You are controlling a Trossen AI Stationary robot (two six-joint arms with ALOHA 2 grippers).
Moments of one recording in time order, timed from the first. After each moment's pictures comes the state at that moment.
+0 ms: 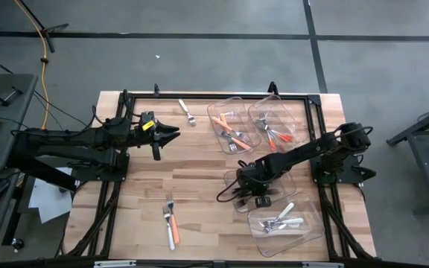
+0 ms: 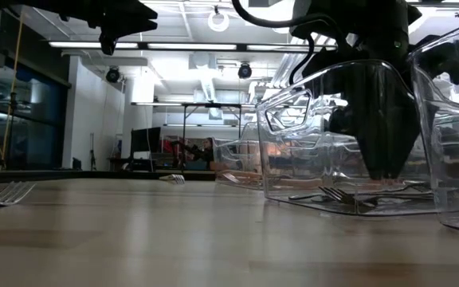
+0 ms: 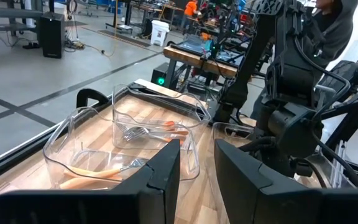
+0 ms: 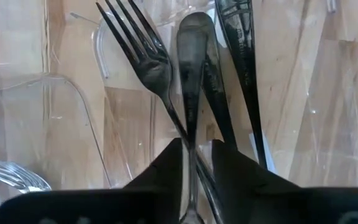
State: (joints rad) left arm 0.06 0.71 0.54 0.07 -0.19 -0.28; right arm 0.23 1.71 1.03 -0.67 -0.18 0.15
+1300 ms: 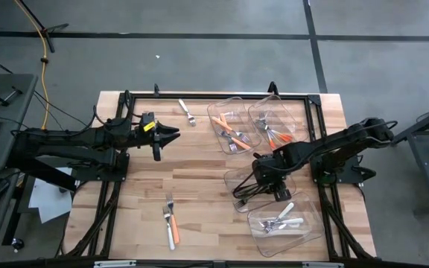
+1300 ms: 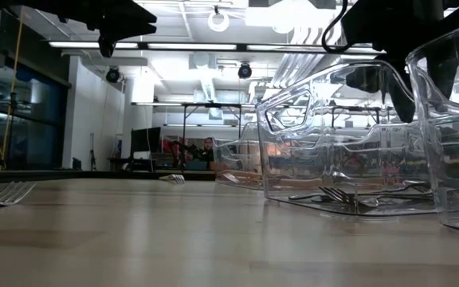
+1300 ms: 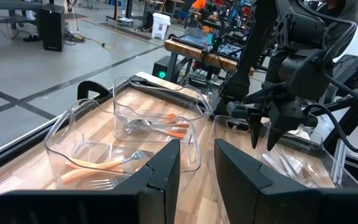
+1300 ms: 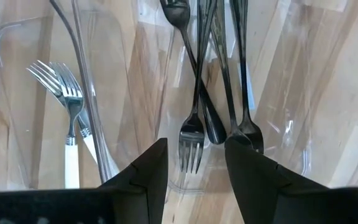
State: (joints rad) left arm 0.06 0.71 0.54 0.04 -0.19 -0.29; right arm 0.24 1.45 1.03 -0.95 -0.17 0.02
